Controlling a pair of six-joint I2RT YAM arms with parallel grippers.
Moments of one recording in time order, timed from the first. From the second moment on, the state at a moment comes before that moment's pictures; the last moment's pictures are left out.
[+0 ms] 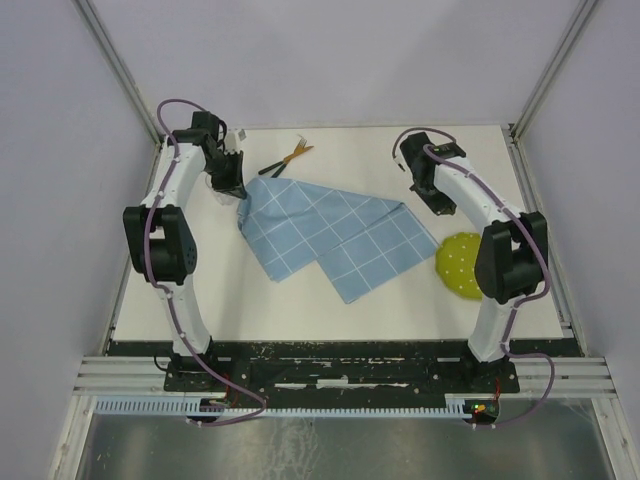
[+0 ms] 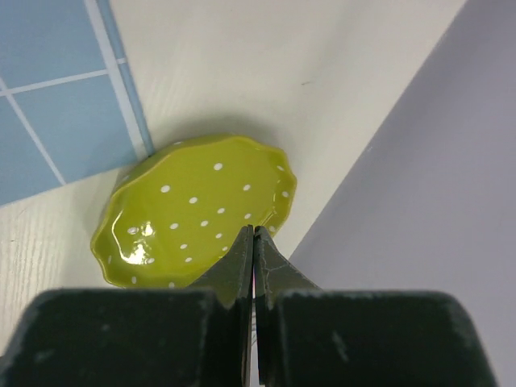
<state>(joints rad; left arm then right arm) -0.03 2.01 1.84 -1.00 0.32 0.03 0.33 1.91 1.64 -1.10 0.50 -0.27</state>
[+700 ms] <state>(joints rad) -0.03 1.95 1.58 -1.03 0.15 0.24 0.33 1.83 1.64 -1.10 0.51 -0.27</state>
